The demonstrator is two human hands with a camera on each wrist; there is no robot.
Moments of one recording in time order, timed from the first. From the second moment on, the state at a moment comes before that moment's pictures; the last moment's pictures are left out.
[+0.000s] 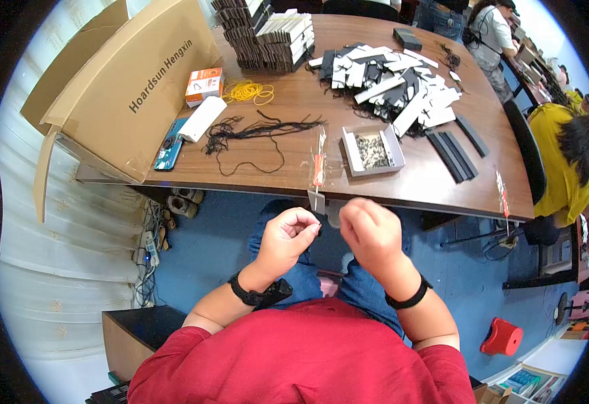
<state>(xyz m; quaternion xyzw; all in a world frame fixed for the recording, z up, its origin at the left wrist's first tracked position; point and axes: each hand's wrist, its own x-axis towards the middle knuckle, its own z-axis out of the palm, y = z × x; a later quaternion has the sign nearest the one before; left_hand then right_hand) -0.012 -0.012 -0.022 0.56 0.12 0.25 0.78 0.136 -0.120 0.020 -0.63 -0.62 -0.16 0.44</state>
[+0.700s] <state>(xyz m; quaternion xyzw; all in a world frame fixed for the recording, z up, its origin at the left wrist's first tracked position) -0.025 -0.041 -0.006 0.76 0.03 0.25 0.60 0.106 -0.191 -0.001 -0.46 -0.31 0.43 0.71</state>
